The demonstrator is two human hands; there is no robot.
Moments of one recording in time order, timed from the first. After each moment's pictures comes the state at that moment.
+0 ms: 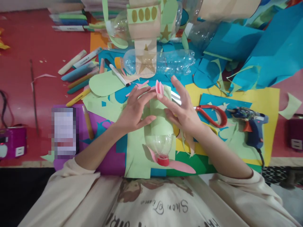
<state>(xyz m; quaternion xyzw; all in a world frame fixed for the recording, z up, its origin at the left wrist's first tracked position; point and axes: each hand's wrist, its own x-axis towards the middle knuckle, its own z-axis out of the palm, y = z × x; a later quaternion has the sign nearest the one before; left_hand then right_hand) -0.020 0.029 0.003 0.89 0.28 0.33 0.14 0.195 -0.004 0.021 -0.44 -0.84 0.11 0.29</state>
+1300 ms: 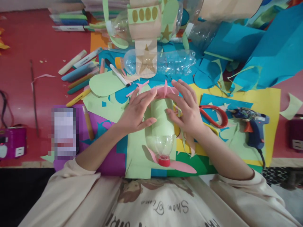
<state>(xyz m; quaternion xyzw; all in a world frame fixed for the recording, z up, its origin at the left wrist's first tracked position) -0.020 0.026 0.002 0.91 0.28 0.27 0.16 0.198 -0.002 0.011 -0.45 -0.81 0.02 0.37</state>
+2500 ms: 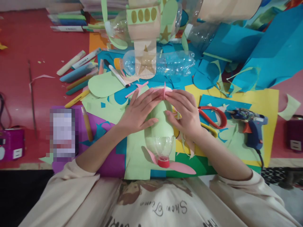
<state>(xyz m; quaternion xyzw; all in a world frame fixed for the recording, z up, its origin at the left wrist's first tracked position) -0.017 0.026 0.002 0.92 0.29 0.23 0.15 0.193 -0.007 0.014 -0.45 -0.80 0.03 0.39</state>
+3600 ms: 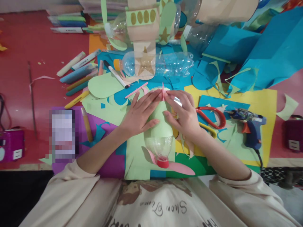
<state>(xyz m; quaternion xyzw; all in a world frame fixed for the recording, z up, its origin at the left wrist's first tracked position) -0.012 0.022 0.001 0.92 0.30 0.24 0.13 0.192 -0.008 0.014 -0.47 -0.81 0.02 0.35</state>
